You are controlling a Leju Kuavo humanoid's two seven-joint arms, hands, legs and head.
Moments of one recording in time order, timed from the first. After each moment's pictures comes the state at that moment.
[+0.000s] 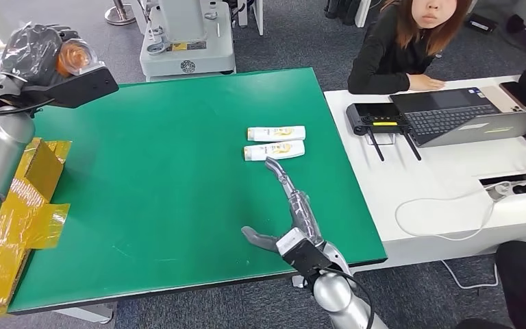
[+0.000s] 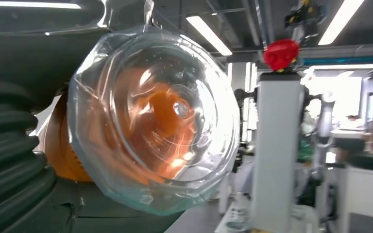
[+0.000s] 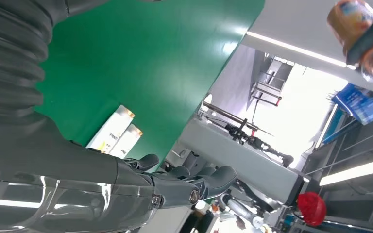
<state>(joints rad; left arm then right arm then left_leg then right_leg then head) -1.26 0.12 -0.50 -0.51 -0.94 0.15 -0.45 -0.11 0.04 0.37 -1.29 0.31 -0.23 -0.41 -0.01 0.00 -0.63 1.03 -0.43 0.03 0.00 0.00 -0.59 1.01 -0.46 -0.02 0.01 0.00</state>
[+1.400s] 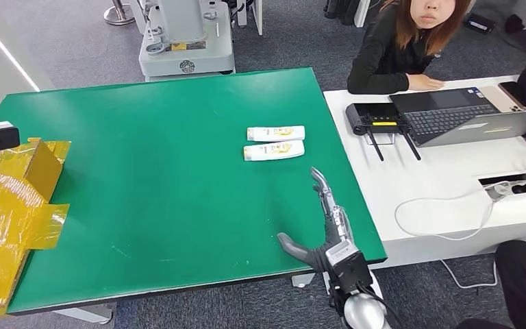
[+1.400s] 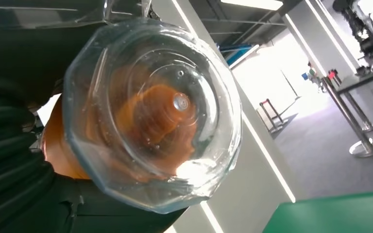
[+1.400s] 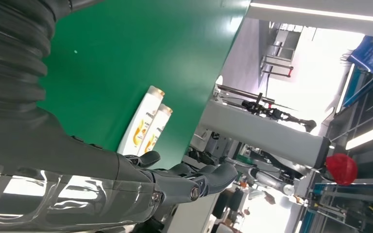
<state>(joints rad) -1.23 0.52 -0.66 -0.46 -1.20 0.10 -0.40 0.09 0.04 0.22 -1.45 0.22 -0.19 -0.43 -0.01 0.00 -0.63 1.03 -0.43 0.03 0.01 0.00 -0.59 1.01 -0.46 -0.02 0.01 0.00</state>
